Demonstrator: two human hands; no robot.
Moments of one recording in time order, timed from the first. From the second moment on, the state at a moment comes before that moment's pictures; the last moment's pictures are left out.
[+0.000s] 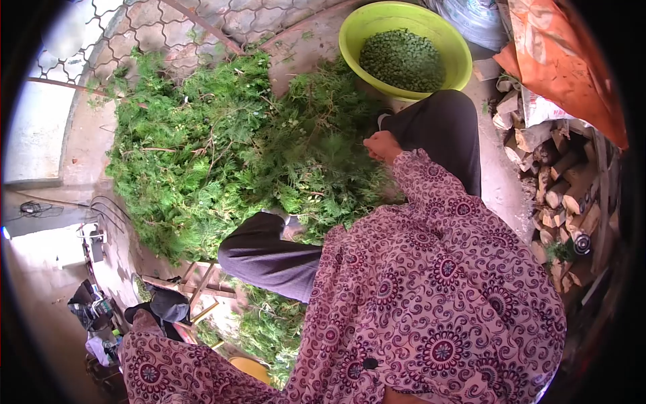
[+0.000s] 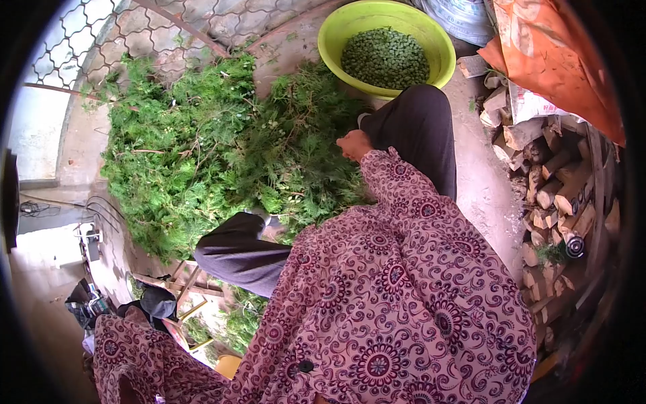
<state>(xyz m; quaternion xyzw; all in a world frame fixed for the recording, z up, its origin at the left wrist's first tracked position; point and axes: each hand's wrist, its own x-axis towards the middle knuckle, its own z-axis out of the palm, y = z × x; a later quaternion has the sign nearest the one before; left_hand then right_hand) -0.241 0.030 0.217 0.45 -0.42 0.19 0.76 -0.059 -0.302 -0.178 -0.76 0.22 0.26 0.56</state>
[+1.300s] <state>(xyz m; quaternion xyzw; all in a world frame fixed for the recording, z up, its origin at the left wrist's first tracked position) -0.194 0.100 0.165 0.53 -0.27 0.38 0.70 0.037 -0.165 -0.188 -0.52 0.22 0.35 0.74</state>
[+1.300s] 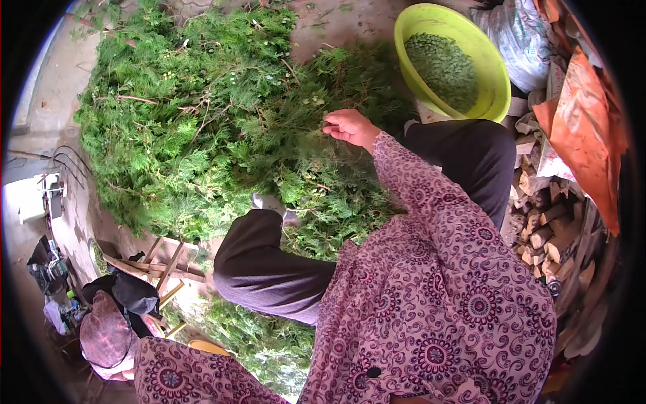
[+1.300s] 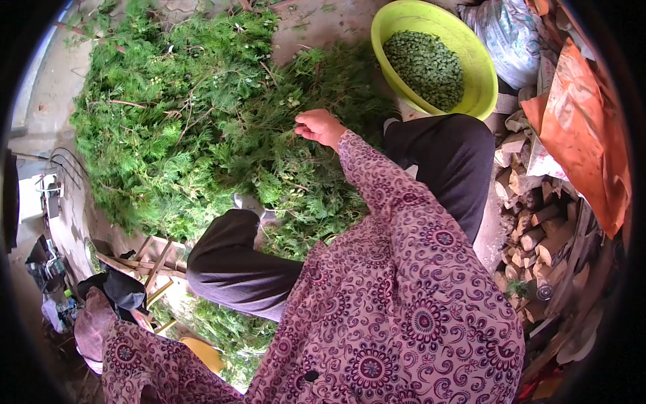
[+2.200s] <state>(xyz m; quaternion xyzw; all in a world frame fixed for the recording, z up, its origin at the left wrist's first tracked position) 0.010 0.029 -0.005 0.68 0.12 0.00 0.73 0.066 -0.170 0.051 -0.55 -0.19 0.26 0.77</state>
